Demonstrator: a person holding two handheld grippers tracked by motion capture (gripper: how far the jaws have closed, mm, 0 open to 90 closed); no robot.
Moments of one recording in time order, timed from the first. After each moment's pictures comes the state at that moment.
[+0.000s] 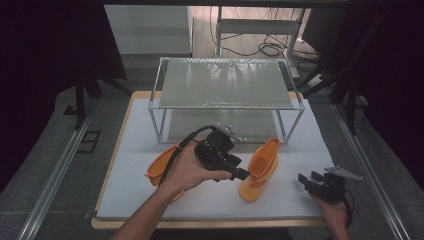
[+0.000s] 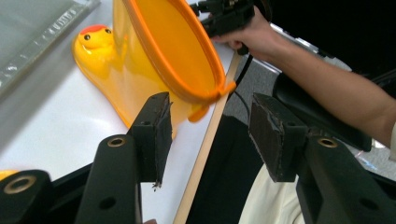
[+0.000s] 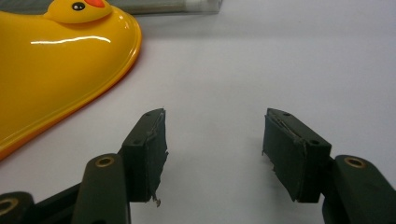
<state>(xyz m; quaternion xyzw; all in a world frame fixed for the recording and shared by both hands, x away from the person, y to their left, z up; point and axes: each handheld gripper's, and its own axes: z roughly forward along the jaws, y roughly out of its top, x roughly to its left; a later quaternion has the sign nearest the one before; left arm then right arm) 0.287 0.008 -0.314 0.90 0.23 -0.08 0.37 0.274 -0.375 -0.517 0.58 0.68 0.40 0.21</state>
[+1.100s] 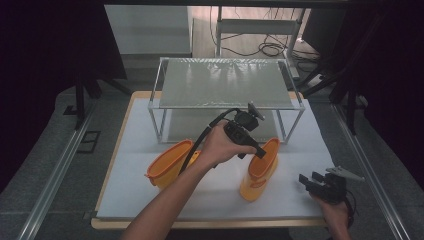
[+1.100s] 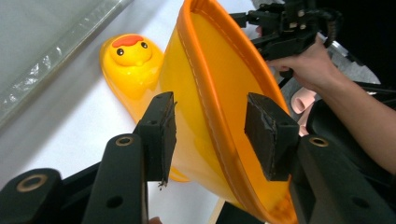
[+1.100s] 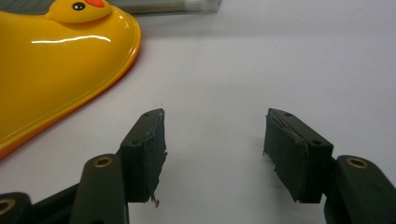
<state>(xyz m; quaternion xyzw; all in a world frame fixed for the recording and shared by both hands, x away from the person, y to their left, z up) 0.351 -0.056 -0.327 0.90 0.30 -0.09 0.30 0.272 -0.379 -0.518 0.58 0.68 0.40 0.20</state>
